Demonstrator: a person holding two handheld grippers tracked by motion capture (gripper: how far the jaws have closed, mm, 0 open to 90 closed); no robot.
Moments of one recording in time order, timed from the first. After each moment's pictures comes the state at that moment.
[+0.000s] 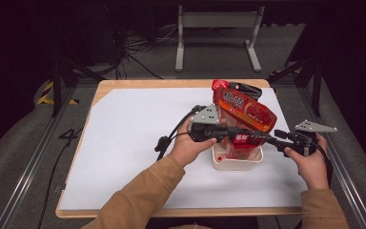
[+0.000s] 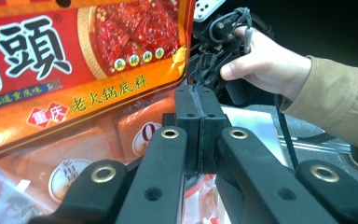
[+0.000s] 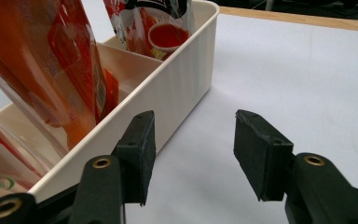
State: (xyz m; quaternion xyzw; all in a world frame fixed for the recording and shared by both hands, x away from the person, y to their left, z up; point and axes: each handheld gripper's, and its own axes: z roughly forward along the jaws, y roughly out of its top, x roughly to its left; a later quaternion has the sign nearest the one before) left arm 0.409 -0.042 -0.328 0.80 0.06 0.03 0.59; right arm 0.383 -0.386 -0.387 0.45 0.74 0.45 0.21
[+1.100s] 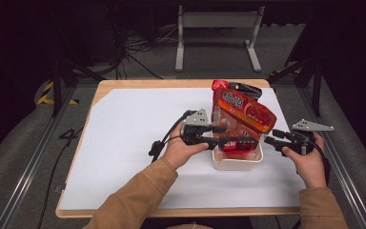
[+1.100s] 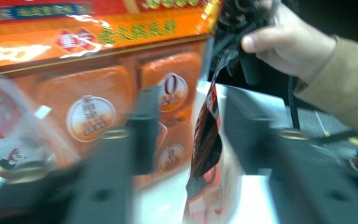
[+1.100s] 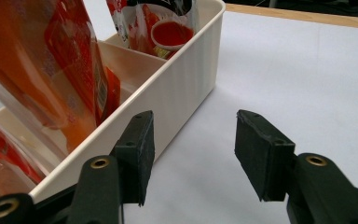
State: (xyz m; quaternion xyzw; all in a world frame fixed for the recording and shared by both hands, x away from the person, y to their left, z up) left arm 0.417 -0.024 -0.354 0.80 0.12 0.01 0.58; right arm 0.387 -0.381 -0.389 0.45 0.75 0.44 0.20
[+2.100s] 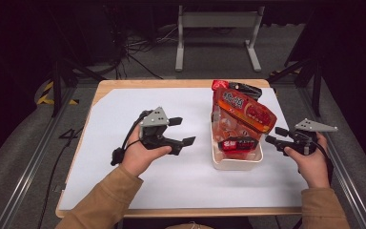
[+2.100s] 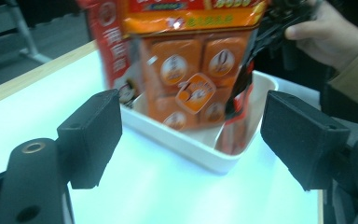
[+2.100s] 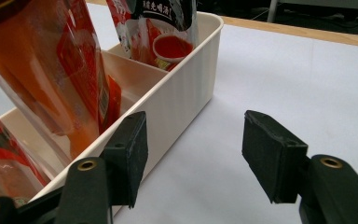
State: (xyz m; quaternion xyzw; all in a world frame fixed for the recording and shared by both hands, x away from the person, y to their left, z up) left arm 0.386 0.079 -0.324 0.81 0.21 0.09 0.54; right arm 0.384 -0.385 -0.384 0.44 0.74 0.46 0.22
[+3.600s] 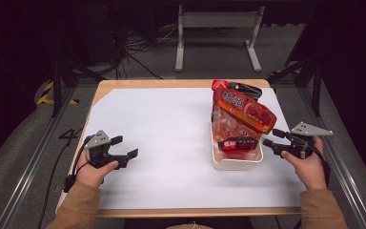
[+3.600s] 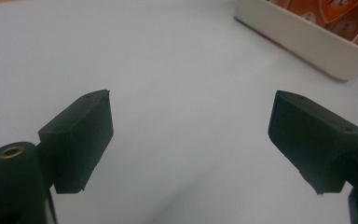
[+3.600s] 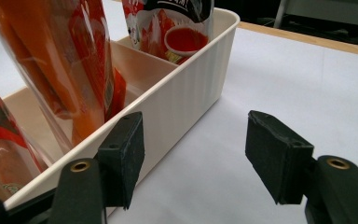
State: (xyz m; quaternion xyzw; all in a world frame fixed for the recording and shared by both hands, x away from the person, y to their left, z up) left arm 0.379 0.221 -0.423 0.77 0.37 0.13 0.49; right arm 0.382 -0.380 -0.395 0.41 0.76 0.46 0.23
